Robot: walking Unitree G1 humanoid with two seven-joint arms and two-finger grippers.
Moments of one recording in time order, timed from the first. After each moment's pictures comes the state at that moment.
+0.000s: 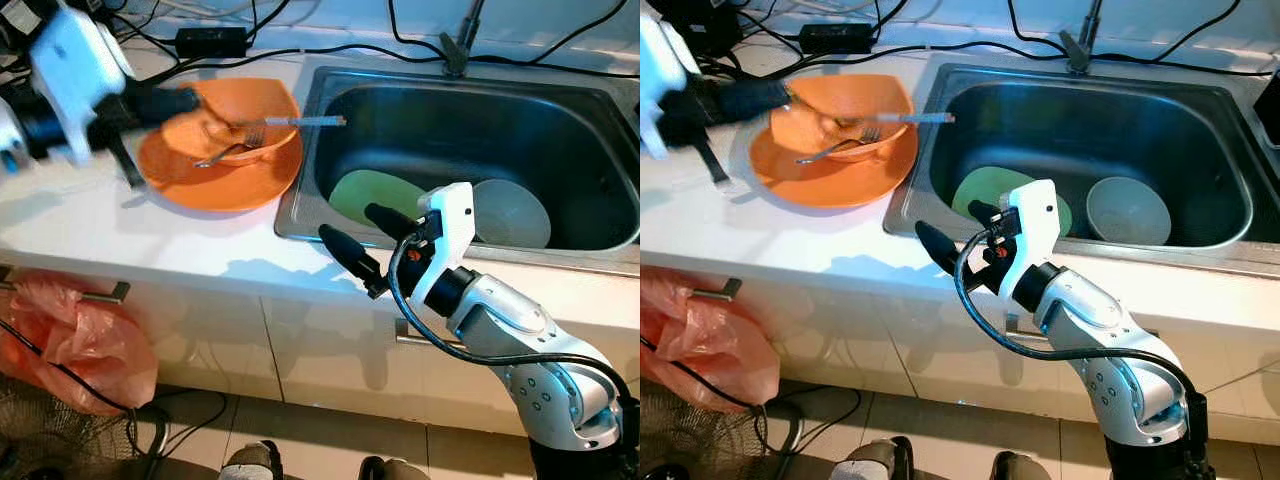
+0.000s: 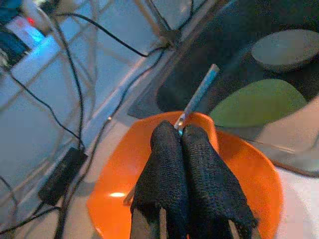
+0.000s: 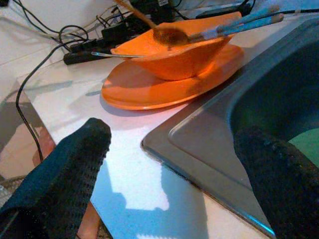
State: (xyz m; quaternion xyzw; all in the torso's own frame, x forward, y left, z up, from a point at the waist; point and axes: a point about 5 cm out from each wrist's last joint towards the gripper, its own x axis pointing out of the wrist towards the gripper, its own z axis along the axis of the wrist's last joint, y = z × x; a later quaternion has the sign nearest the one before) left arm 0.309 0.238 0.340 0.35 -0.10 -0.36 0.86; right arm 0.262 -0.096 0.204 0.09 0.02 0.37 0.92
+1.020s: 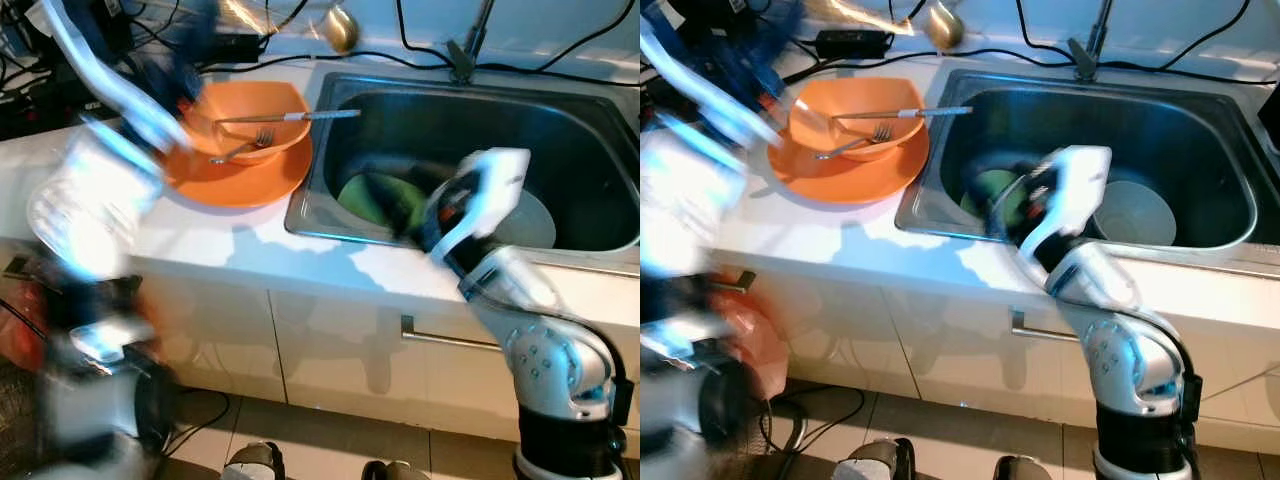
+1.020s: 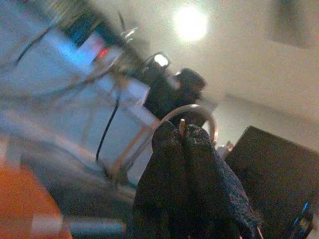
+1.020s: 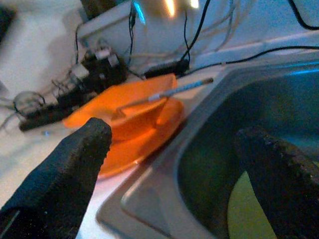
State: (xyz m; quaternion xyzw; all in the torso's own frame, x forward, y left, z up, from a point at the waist) left arm 0.351 0.177 0.286 -0.40 -0.16 -0.33 0.84; right arm 0.290 -0.119 0.226 0.19 -0.05 0.25 0.95
